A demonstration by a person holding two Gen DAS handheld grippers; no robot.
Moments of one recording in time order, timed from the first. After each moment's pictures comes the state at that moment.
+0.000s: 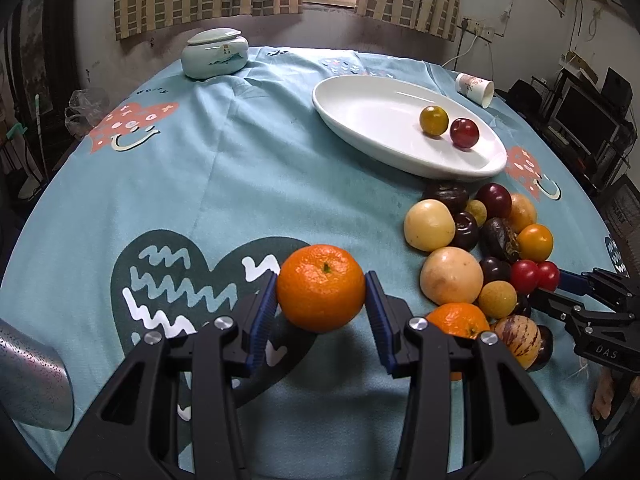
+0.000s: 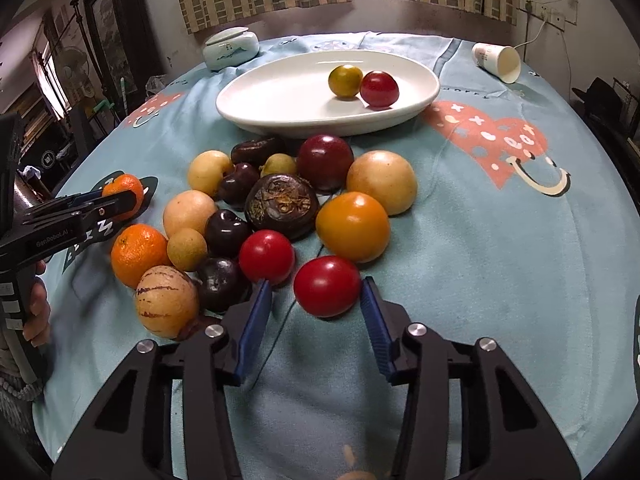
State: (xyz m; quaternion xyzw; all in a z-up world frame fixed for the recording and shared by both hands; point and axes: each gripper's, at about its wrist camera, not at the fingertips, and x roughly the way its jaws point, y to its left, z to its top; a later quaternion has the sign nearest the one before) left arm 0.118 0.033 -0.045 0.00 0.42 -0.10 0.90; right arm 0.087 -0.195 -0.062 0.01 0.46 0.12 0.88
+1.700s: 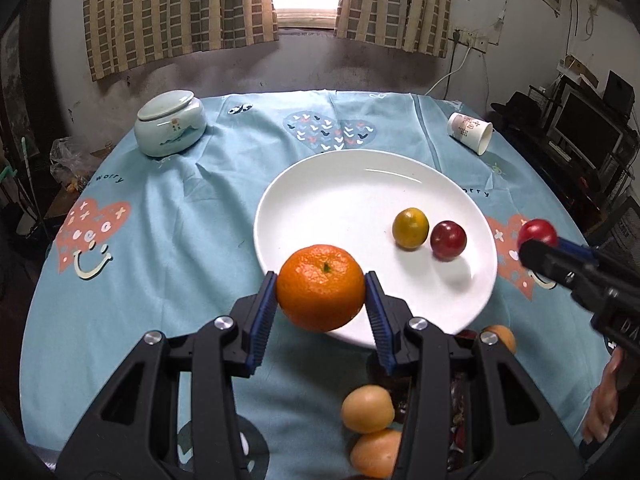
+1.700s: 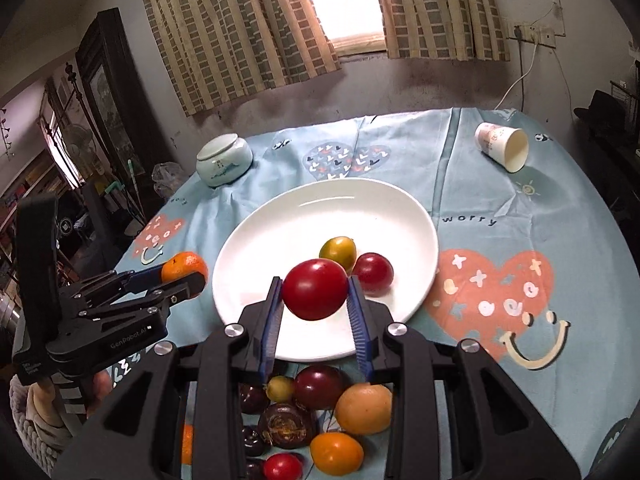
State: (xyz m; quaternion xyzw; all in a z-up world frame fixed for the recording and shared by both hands) left arm 0.231 -0.040 0.017 0.02 0.40 -0.11 0.91; right arm 0.201 -0.220 0.026 0.09 0.38 0.13 0.91
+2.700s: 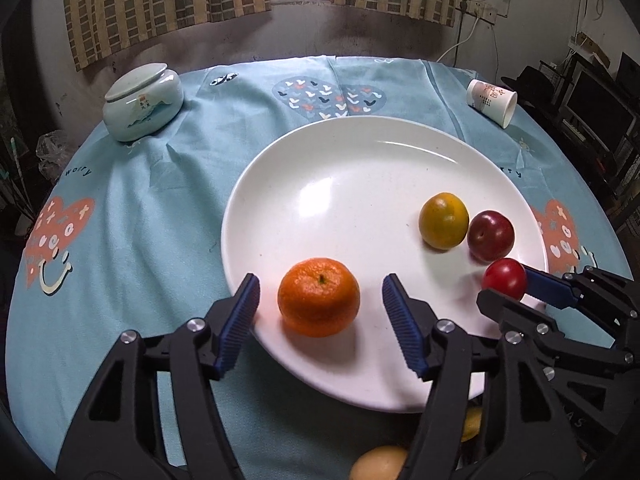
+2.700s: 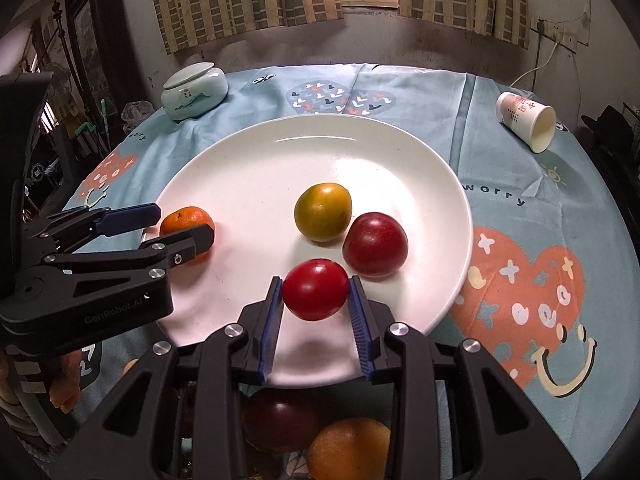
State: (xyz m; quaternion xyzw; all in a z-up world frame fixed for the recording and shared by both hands) left arm 0.278 -0.057 -0.026 0.04 0.43 -0.11 0.89; right arm 0.241 -0.192 -0.037 0.01 0.44 0.10 0.89
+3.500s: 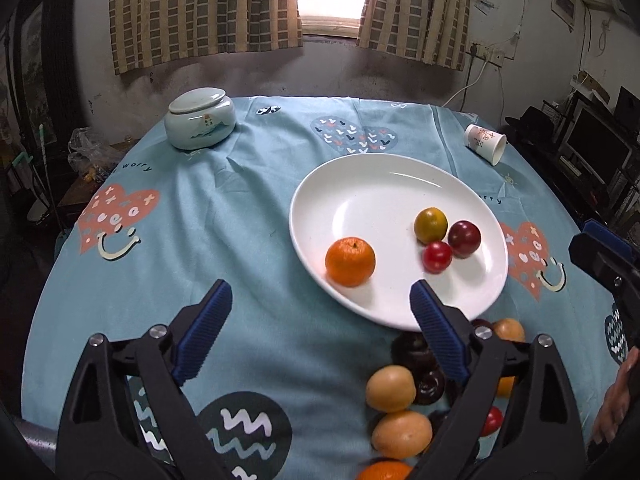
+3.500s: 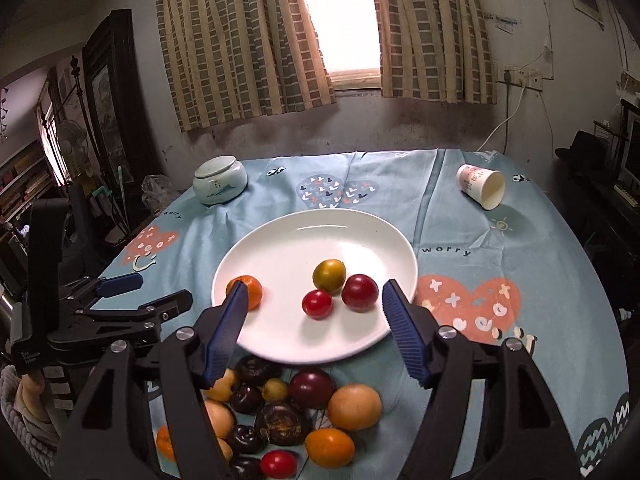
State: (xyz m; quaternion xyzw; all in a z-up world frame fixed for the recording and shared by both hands) left arm 0.197 -0.010 0.023 0.00 0.38 -0.08 0.92; right arm 0.153 -0.213 0.050 0.05 0.31 0.09 0.94
